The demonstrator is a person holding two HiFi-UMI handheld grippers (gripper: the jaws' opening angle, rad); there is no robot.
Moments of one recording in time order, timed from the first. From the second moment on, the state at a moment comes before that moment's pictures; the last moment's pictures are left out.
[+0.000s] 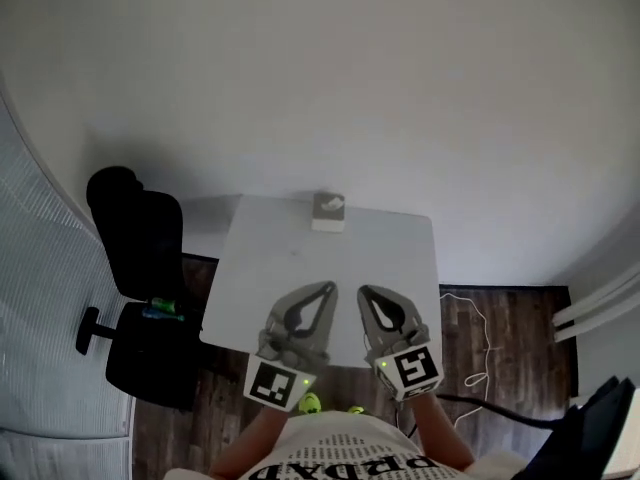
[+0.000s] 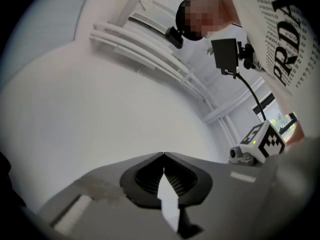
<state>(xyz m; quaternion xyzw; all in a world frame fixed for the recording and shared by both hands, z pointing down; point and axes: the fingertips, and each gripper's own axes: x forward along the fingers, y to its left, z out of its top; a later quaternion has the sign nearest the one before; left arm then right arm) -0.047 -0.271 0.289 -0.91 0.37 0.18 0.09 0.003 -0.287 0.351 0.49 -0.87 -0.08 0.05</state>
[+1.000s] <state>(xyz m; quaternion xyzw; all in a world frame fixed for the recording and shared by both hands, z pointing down) -0.029 -0.309 0.302 -0.91 0.36 0.17 0.08 0.014 -0.316 0.336 0.53 -0.84 -0.11 0.06</state>
